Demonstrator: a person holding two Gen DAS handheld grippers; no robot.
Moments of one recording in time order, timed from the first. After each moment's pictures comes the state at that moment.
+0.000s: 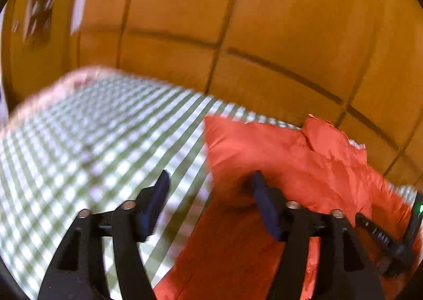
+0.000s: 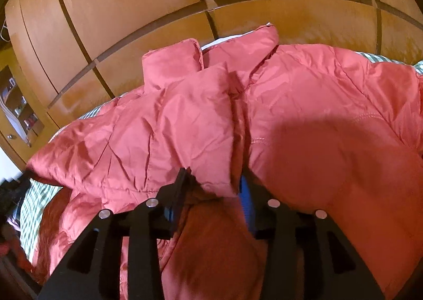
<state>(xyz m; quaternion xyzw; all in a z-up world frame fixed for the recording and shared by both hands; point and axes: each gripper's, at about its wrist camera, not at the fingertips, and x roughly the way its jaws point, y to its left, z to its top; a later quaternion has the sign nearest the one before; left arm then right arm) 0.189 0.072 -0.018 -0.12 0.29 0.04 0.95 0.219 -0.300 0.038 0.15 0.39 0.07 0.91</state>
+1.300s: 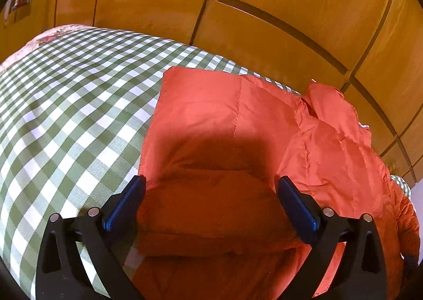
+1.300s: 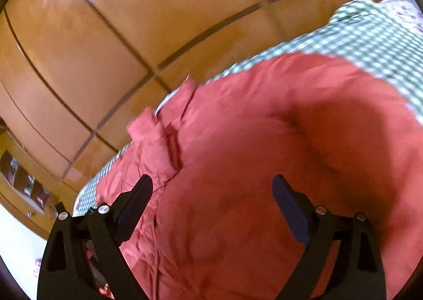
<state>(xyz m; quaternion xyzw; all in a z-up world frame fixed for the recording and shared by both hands) 0.241 0.068 -0.082 -0.18 0.37 -0.01 0.91 0.042 -0.420 0.108 0.32 0.32 -0.03 0.89</state>
